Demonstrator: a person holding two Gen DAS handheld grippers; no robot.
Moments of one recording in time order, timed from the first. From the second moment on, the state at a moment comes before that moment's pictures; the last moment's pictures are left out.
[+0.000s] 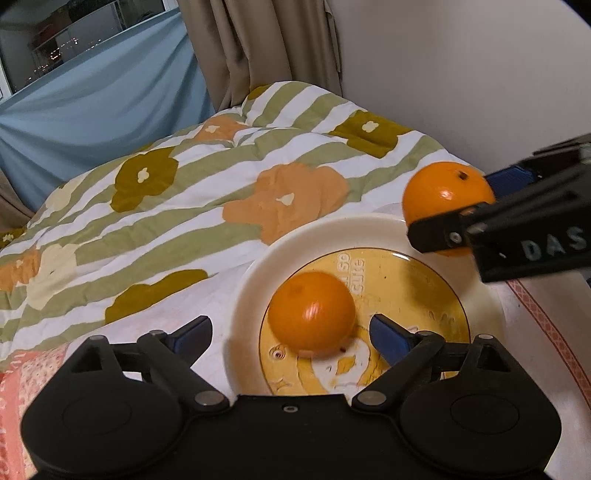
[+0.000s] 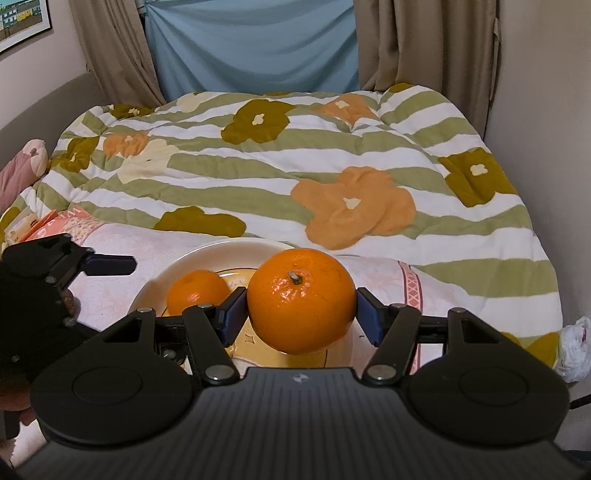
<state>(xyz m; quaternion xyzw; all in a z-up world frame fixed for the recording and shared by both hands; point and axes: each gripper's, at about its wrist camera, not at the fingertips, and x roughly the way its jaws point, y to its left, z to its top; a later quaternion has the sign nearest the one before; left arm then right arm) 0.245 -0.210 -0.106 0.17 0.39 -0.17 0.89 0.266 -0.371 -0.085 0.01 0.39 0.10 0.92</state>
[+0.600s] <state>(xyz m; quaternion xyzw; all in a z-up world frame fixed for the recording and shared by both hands) 0.228 -0.193 -0.100 0.15 0.40 -0.16 0.89 0.303 -0.353 -0.122 0.04 0.42 0.11 0.90</state>
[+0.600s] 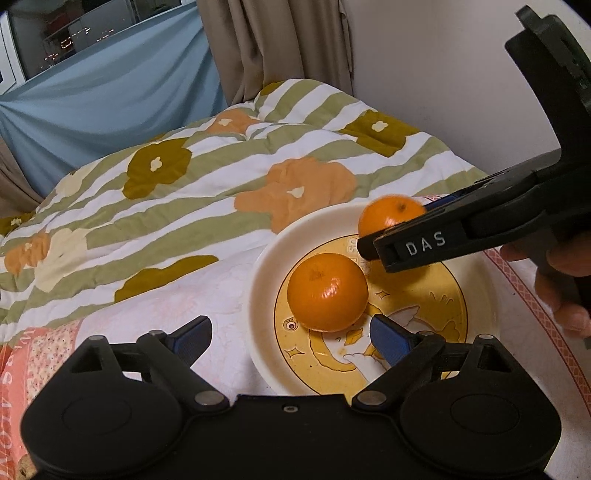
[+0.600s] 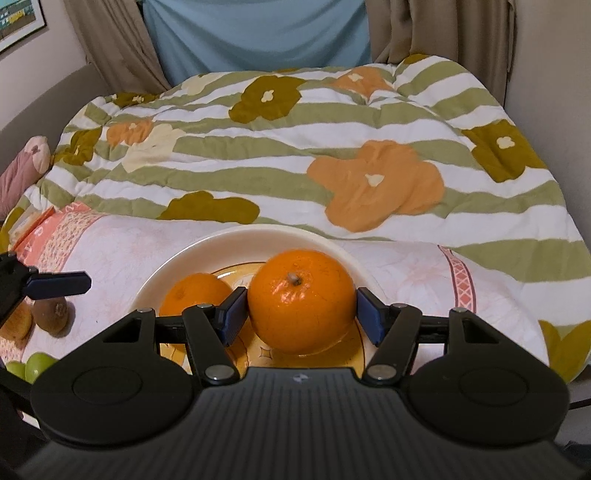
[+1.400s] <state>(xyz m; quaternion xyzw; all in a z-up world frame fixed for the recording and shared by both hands) 0.184 -0.174 -0.053 0.15 0.35 -0.12 0.91 0.247 -0.366 -0.055 0.01 0.36 0.07 0.93</state>
